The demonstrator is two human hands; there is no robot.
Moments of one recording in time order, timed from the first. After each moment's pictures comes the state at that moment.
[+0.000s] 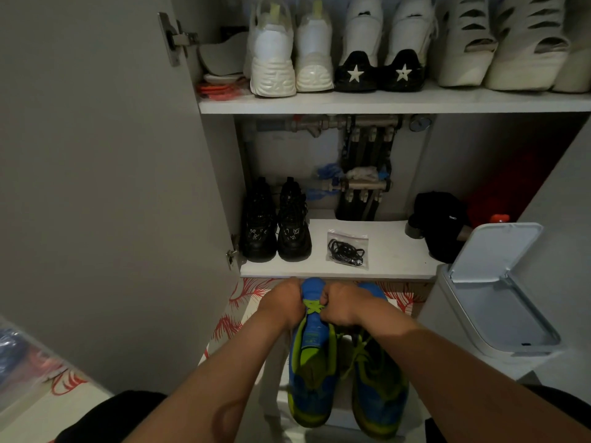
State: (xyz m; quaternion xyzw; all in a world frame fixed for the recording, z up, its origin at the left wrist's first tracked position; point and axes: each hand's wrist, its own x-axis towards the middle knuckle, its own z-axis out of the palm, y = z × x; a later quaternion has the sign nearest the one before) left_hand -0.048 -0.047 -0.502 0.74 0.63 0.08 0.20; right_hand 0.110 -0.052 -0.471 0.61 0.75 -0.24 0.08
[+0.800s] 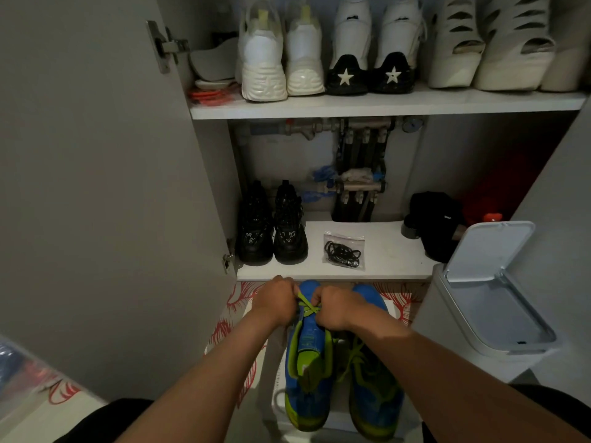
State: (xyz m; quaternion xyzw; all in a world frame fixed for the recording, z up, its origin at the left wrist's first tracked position) left_hand -0.051 -0.038 -0.494 0.74 0.63 0.08 0.21; right_hand 0.108 -0.055 -0.480 0.61 0.75 -0.25 0.03
